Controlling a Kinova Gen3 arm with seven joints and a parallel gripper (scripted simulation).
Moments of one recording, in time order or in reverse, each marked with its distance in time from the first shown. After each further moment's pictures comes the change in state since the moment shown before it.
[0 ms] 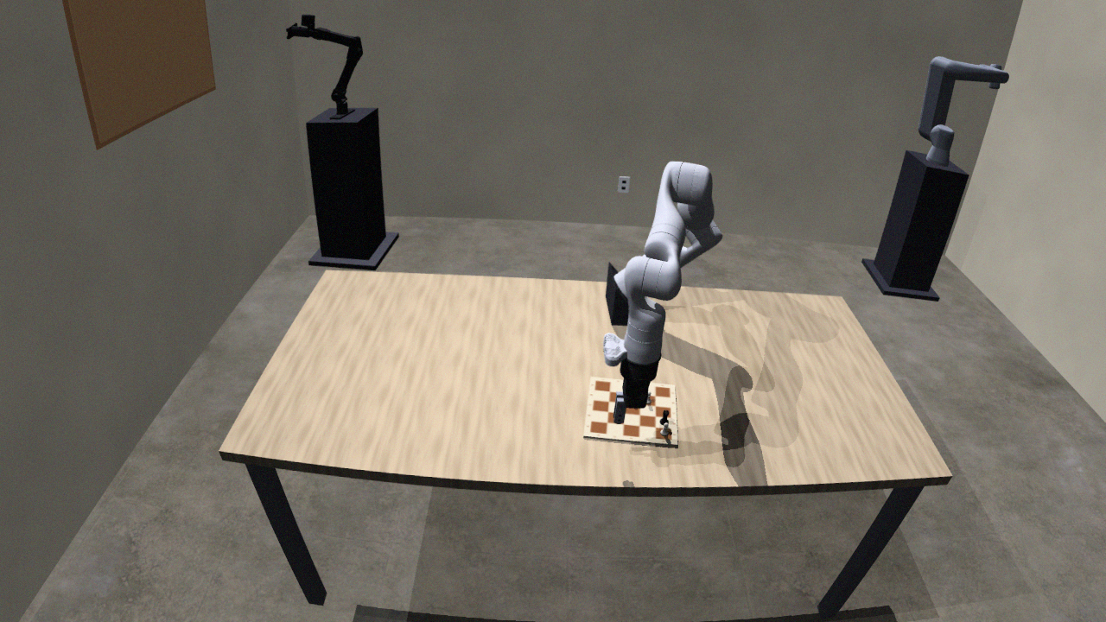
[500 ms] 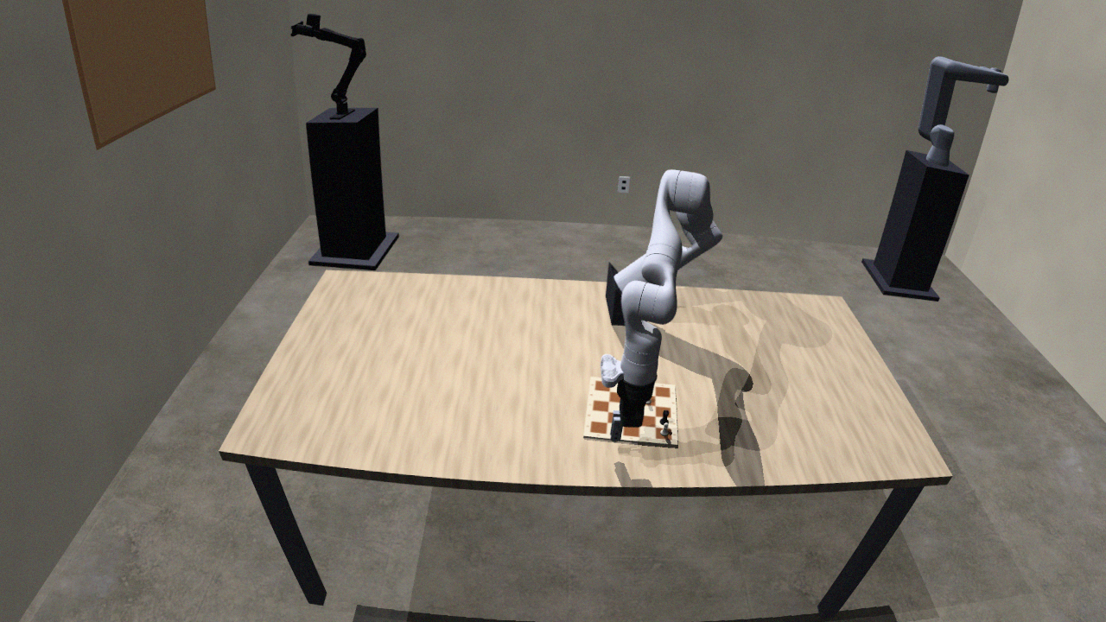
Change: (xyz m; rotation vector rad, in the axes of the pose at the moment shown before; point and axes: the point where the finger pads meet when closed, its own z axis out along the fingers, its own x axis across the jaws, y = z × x) arm -0.002 -0.001 0.052 0.003 -0.007 0.000
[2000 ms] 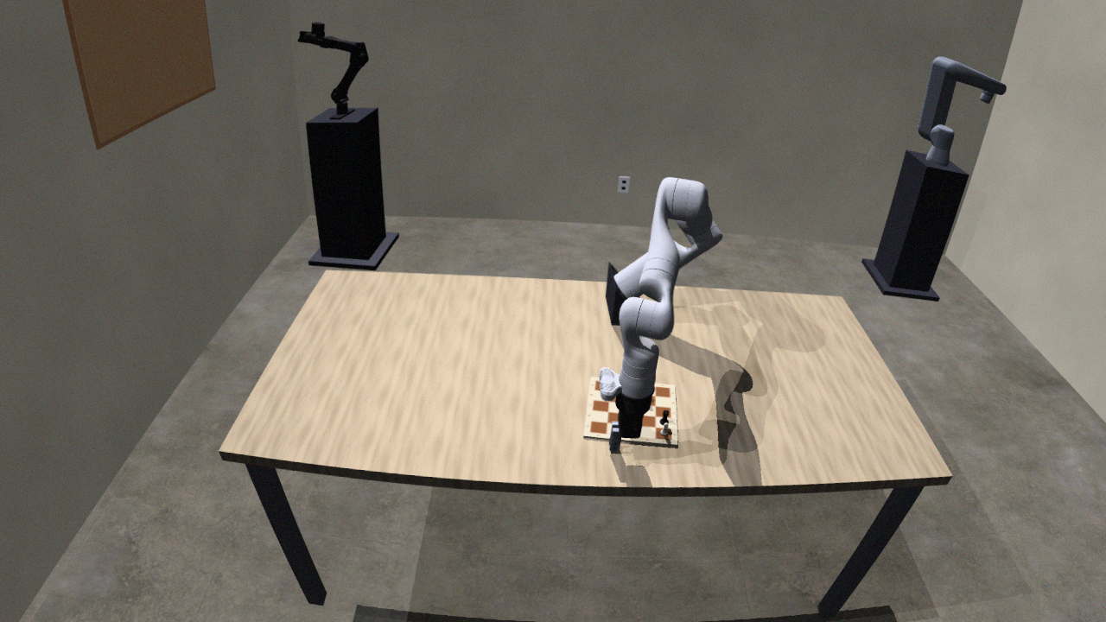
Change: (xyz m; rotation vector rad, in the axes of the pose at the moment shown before) arm 0.004 0.002 0.035 -0.006 0.014 0.000
